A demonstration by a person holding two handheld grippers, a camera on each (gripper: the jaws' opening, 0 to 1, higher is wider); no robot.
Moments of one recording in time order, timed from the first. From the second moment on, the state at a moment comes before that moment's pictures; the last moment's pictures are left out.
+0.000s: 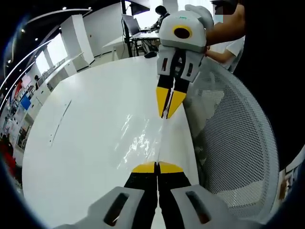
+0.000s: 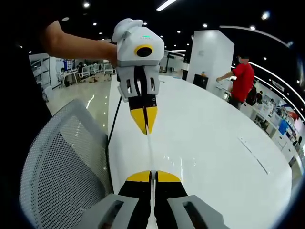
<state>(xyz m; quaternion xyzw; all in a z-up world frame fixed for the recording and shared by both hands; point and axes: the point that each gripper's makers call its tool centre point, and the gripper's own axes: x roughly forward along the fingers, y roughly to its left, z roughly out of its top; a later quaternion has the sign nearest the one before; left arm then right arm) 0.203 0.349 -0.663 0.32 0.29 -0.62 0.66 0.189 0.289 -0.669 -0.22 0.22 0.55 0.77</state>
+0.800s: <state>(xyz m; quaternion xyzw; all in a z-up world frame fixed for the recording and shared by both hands) 0.203 0.351 -0.663 0.32 0.29 -0.62 0.66 0.189 0.287 -0.671 -0.22 0.22 0.55 0.78</state>
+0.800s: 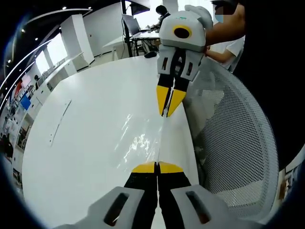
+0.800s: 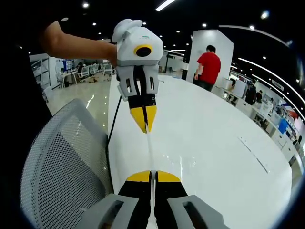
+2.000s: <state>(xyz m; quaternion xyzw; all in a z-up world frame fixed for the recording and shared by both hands) 0.206 0.358 -0.664 0.33 0.29 -0.61 0.66 0.189 0.279 -0.673 -0.22 0.23 0.54 0.78</state>
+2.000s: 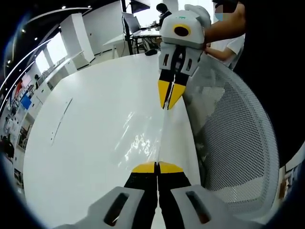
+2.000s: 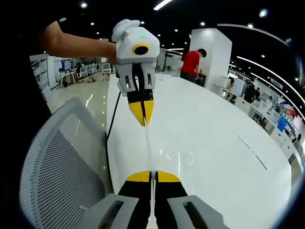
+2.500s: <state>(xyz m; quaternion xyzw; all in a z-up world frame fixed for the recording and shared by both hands) 0.209 0.358 -0.662 0.33 0.29 -0.61 0.66 0.191 0.273 -0.671 -0.22 0.23 0.53 0.79</state>
